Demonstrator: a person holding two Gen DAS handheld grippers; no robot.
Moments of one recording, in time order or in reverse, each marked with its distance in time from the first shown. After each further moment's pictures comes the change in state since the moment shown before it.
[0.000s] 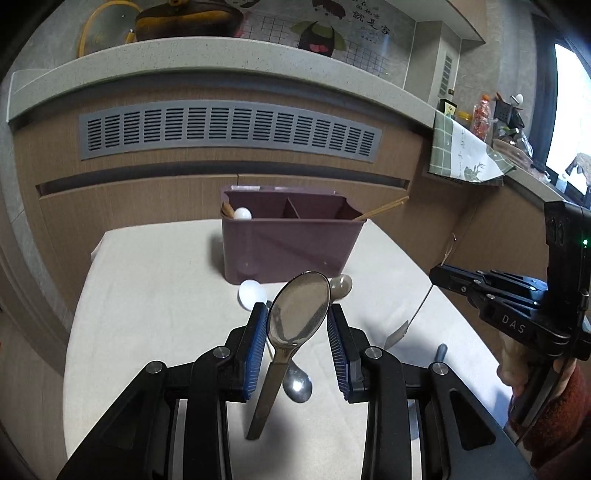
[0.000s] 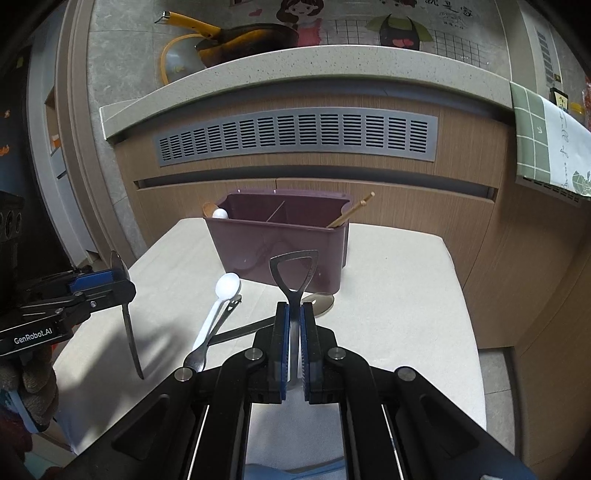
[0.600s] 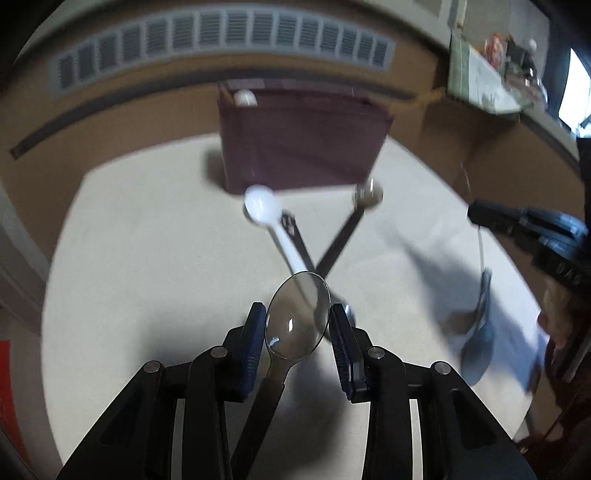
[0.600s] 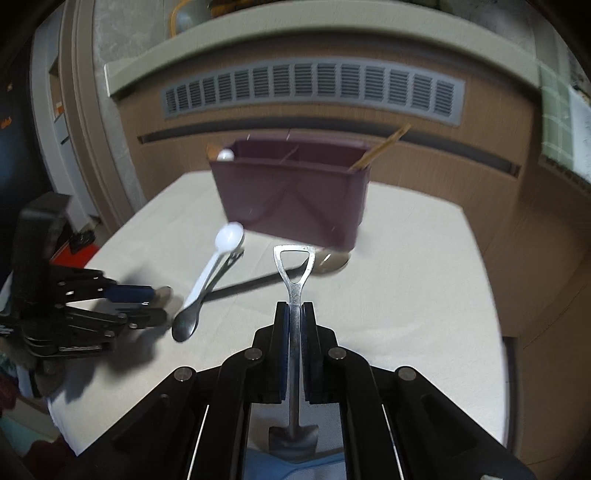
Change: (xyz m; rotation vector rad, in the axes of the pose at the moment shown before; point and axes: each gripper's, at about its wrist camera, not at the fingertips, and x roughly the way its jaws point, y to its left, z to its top) left arm 0.053 0.021 -0.039 0.043 0.234 0.025; right arm 0.027 0.007 -0.026 -0.053 0.117 0.009
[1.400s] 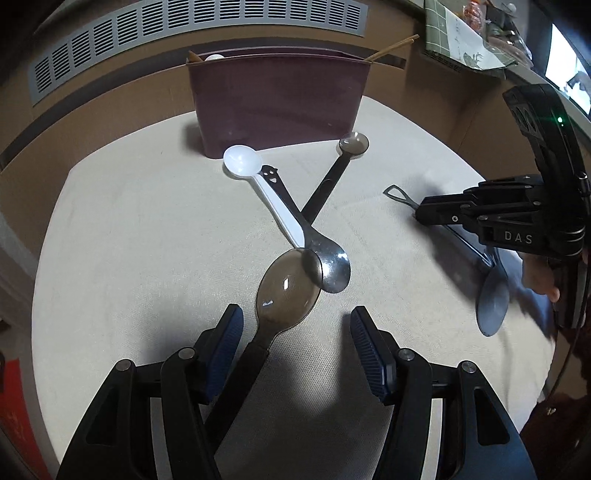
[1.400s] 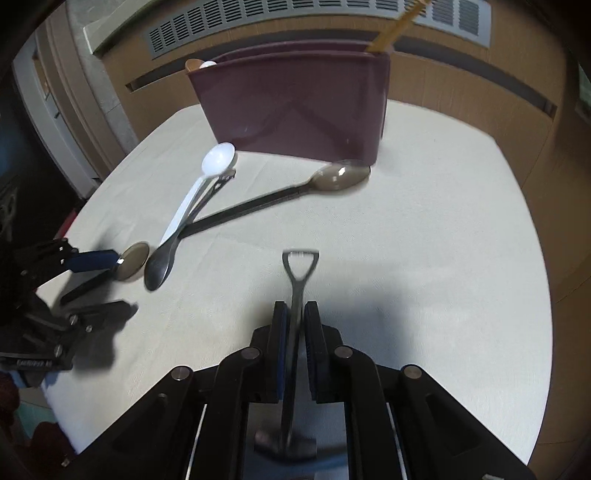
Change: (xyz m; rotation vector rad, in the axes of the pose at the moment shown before) left arm 0.023 -0.010 -0.030 0.121 0.120 -0.009; right arm 0.069 -0.005 -0.024 0.010 0.267 0.073
